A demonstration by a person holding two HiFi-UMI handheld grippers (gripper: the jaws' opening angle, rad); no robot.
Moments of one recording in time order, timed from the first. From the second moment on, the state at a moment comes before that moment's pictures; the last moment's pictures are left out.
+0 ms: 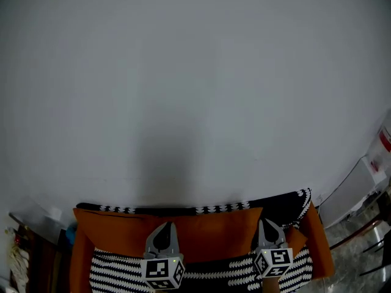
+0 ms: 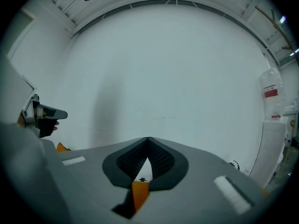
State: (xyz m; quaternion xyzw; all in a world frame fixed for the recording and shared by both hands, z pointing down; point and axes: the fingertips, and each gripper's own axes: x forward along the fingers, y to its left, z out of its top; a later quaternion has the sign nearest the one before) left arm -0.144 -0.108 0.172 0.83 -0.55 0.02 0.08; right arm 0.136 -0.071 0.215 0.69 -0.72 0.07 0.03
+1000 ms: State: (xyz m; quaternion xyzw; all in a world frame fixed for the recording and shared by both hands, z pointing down) left arm -0.168 -0.078 0.167 0.82 -0.56 0.03 0.08; right arm 0.102 -0.033 0.199 0.69 -0.72 0.06 0.03
